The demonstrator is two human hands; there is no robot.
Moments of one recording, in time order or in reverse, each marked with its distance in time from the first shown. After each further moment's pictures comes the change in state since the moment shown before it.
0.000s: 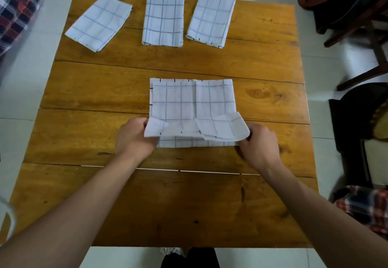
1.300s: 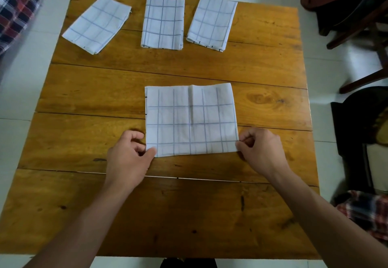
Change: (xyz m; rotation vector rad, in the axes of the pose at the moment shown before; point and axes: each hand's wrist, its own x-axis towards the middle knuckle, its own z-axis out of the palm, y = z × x) left_hand -0.030 -0.019 0.008 -0.193 0.115 -0.051; right_hand 0.002 -0.006 -0.015 0.024 -0.091 0.072
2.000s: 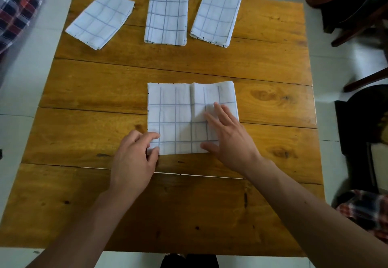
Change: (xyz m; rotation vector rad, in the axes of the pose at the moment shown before) left_hand -0.007 -0.018 0.005 0.283 0.003 0.354; right_hand 0.006 -0.046 0.033 -0.331 -0.218 -0.448
